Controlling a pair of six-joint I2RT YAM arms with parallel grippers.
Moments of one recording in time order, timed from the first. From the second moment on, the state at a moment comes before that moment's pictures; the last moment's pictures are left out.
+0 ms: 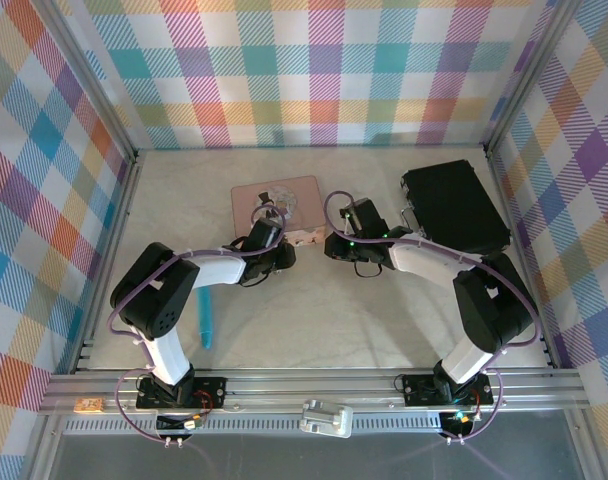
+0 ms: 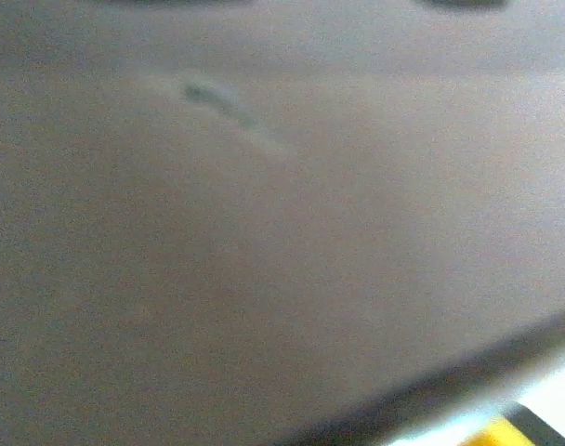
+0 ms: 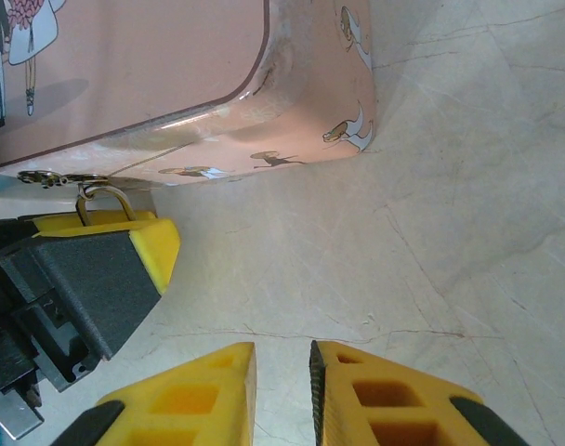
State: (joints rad) left arm -0.57 1.77 0.85 0.06 0.00 -0.63; right arm 0.59 1.63 0.99 -0.24 -0.20 0.62
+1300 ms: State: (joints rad) left arm -0.56 1.73 0.76 0.44 0.23 -1.17; right arm 0.57 1.55 0.68 0.24 -0.49 0.92
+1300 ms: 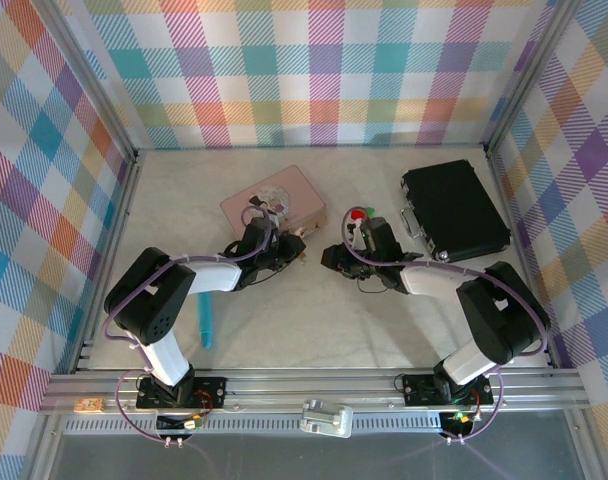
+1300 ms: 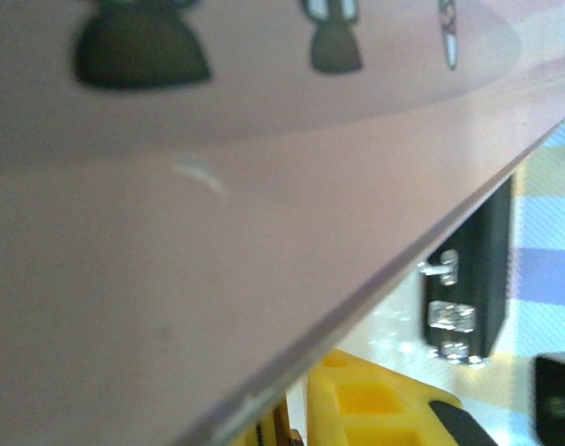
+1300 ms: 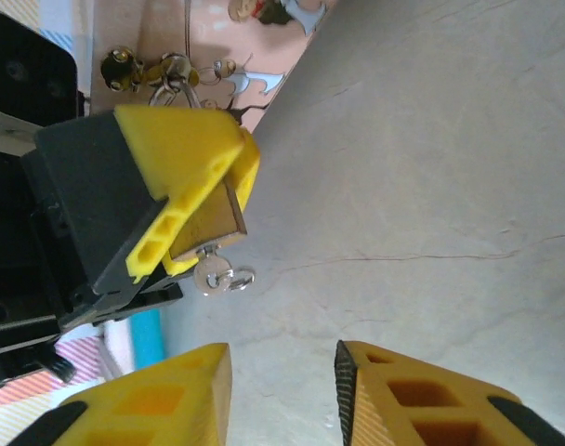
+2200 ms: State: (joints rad) left arm -0.55 1.73 0.72 0.70 0.23 -1.32; right arm 0.58 1.80 0.68 0.87 -0.60 1.28
